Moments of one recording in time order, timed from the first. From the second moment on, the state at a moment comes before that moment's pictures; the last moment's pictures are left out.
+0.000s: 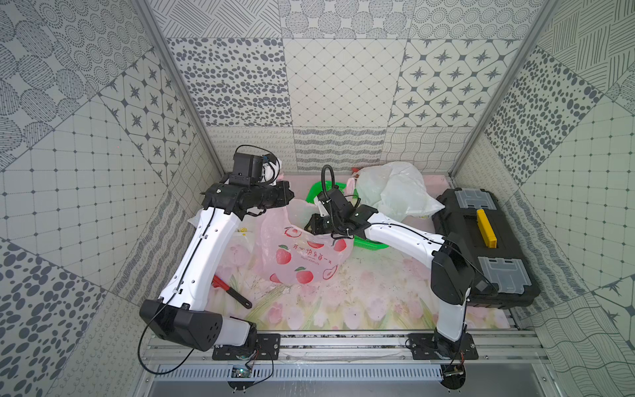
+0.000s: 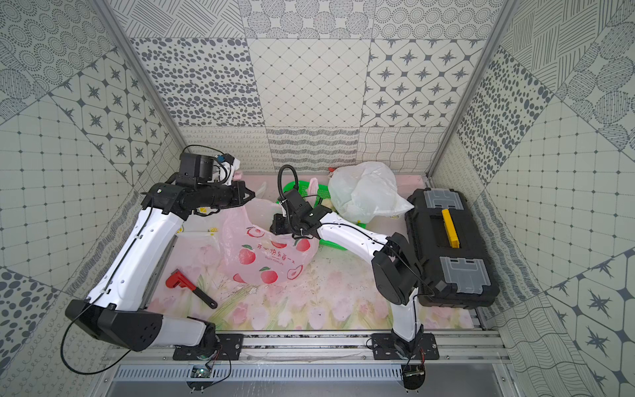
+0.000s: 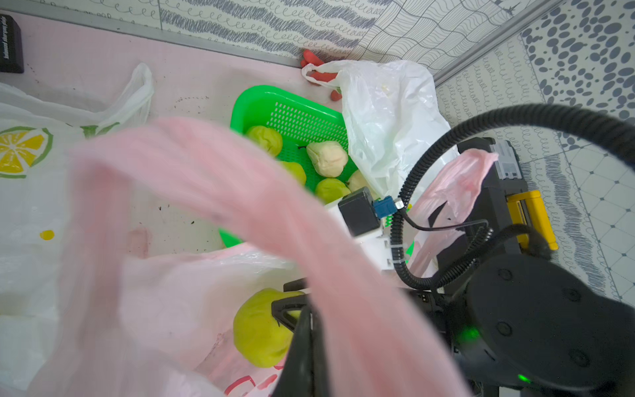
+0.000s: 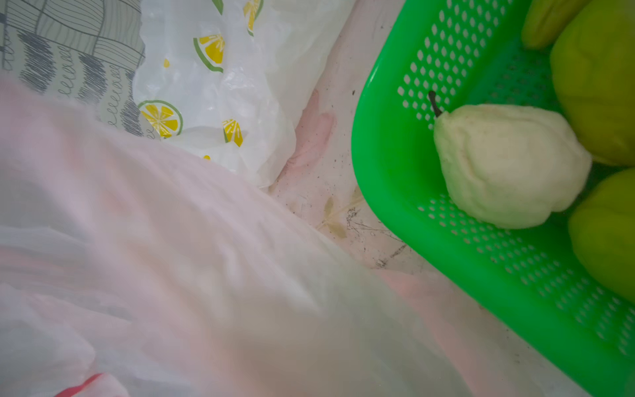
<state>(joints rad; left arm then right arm) -0.25 1.41 1.64 -0.99 0.38 -0.33 0.85 1.91 1.62 -0.50 -0.23 0.76</state>
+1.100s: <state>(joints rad) -0.15 1.39 1.58 -1.01 0.24 -0.39 0.62 1.68 1.38 -0.59 0.08 0.72</state>
